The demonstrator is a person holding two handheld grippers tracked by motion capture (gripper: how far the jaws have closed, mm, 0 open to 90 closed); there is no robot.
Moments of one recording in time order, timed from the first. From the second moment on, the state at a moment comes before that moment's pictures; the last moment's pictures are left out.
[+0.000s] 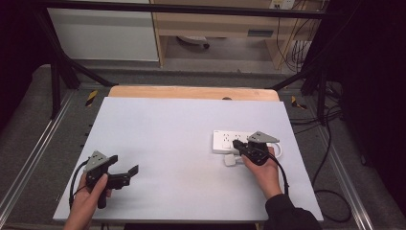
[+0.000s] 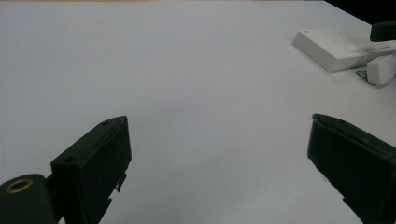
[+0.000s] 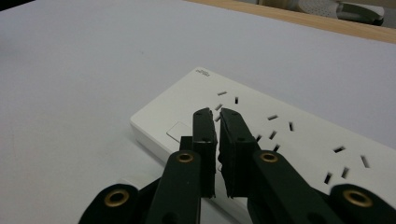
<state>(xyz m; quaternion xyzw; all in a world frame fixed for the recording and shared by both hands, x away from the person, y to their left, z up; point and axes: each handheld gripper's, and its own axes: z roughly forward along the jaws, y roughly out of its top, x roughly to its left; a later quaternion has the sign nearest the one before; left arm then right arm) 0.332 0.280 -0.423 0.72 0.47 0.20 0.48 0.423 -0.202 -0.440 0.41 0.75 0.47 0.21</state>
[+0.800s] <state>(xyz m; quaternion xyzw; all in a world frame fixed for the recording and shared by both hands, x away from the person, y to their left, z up) 0.332 0.280 -0.423 0.72 0.47 0.20 0.48 0.420 -0.196 -0.435 0.41 0.74 0.49 0.21</state>
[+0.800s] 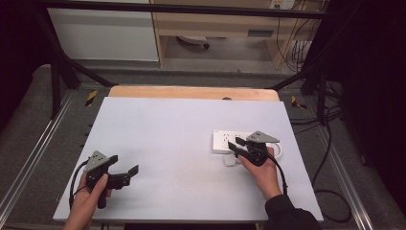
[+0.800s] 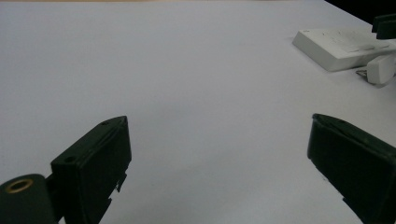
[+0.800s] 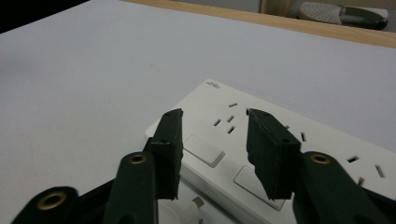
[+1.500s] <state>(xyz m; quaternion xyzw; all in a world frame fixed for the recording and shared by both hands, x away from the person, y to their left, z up) 0.332 0.280 -0.423 0.72 0.47 0.20 0.48 0.419 -0.193 -0.427 0.43 0.74 0.48 0.21</state>
